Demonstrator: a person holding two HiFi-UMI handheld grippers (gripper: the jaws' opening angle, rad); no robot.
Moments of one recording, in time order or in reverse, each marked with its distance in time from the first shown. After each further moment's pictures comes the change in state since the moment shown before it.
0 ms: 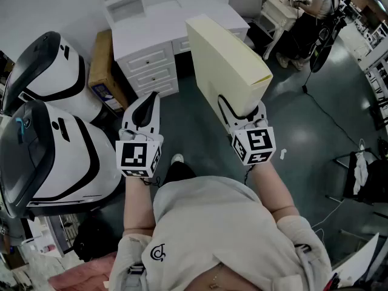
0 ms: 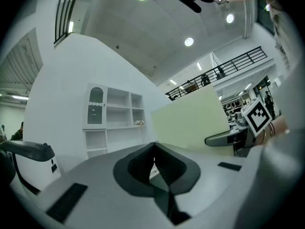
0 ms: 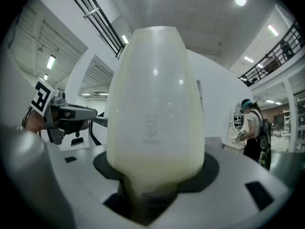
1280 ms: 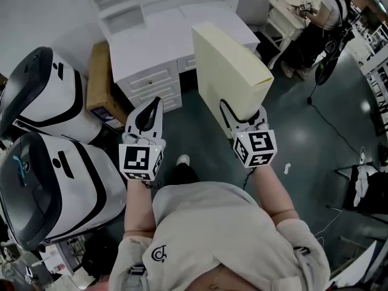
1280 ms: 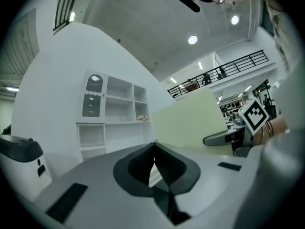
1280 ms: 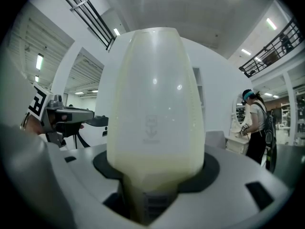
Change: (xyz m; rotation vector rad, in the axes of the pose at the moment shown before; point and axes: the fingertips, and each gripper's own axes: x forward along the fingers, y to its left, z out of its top) left arm 0.132 0.105 -0.030 -0.025 0.026 -0.044; right arm 0.165 -0.033 -0.009 0.056 0.069 -0.037
